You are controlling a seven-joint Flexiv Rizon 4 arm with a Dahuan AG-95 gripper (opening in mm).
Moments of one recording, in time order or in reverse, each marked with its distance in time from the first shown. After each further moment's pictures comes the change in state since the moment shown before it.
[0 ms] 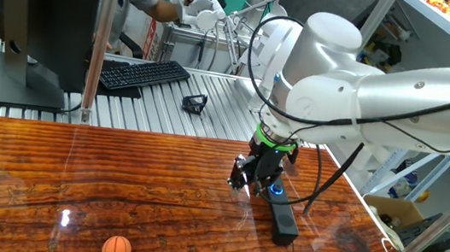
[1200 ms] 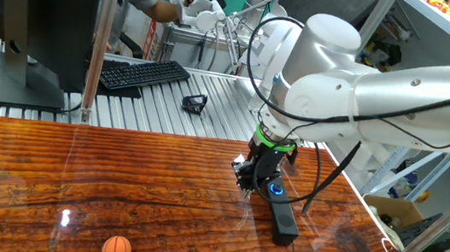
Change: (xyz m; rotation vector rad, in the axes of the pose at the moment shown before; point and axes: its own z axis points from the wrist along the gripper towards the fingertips) arm 0.000 0.000 0.003 -0.013 0.009 -0.014
